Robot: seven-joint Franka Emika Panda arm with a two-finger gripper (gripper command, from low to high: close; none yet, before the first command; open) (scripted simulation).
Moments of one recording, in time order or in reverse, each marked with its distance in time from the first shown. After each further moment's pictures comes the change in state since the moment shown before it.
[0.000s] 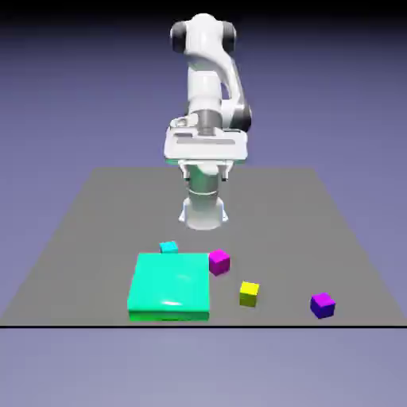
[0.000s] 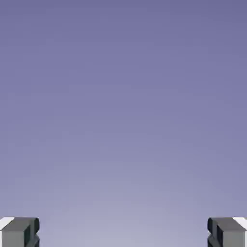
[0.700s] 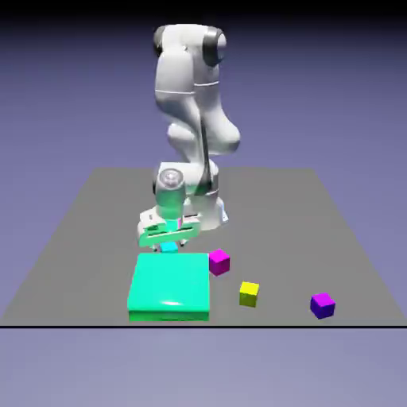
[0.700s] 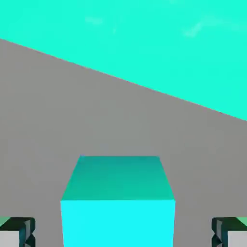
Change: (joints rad) arm -0.250 0.704 -0.183 -0.098 -0.552 -0.131 -0.121
